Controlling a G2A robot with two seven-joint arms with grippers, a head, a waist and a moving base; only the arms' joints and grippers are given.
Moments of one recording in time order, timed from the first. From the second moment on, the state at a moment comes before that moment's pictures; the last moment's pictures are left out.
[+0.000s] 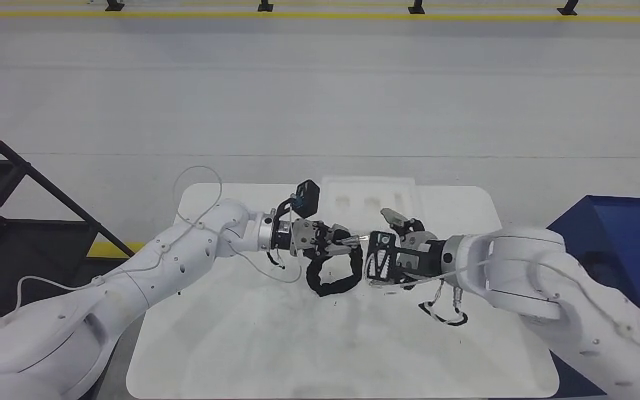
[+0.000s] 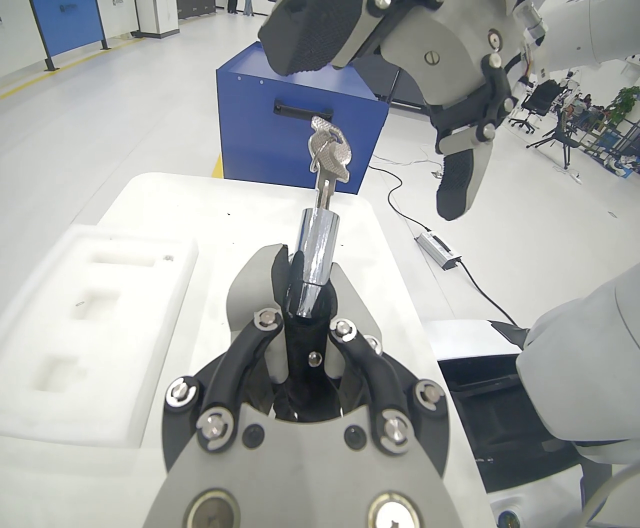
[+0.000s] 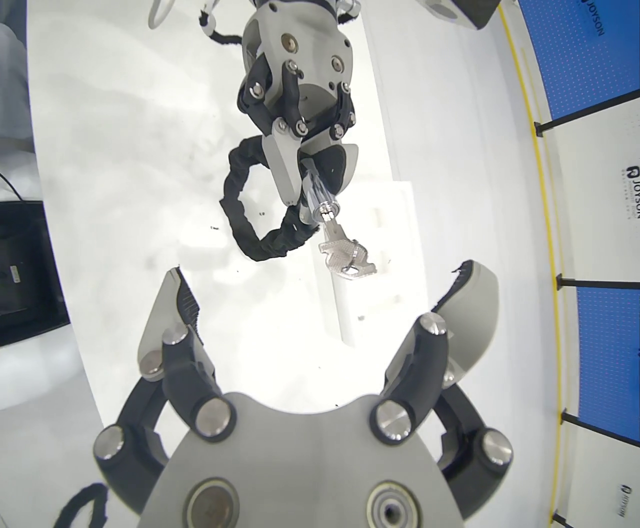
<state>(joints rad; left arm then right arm) 0.41 -1.01 -0.17 -1.14 0.58 -1.01 0.21 -0.85 -0.76 0.91 -2.13 -0.85 -0.58 0.95</state>
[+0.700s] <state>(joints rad) 0.42 -1.01 -0.17 -1.16 0.54 -1.01 0.15 -0.84 -0.79 0.84 -2.17 -1.07 -0.53 0.98</state>
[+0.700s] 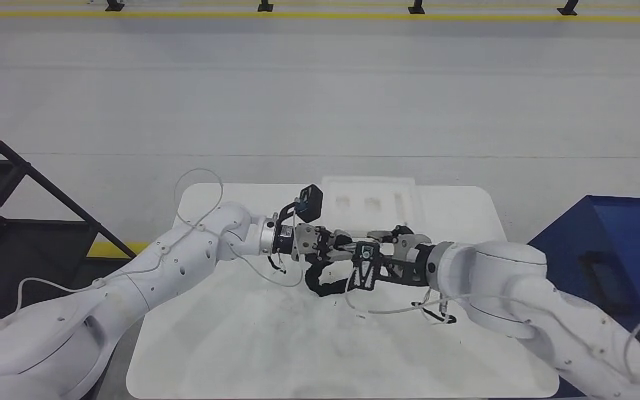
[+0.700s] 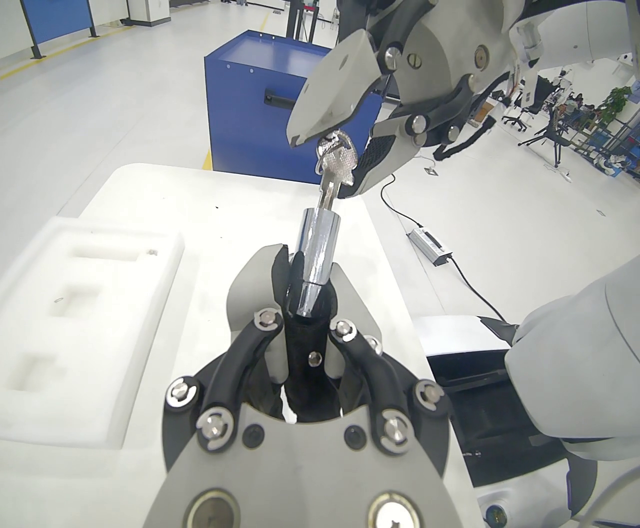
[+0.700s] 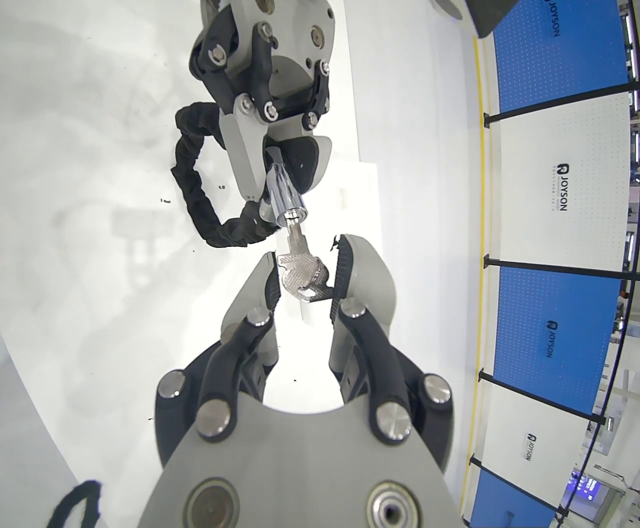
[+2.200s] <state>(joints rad) 0.41 -1.03 -0.17 -1.15 0.69 -1.01 0.19 -1.03 -0.79 1.12 -2.04 -0.41 -0.22 0.95</state>
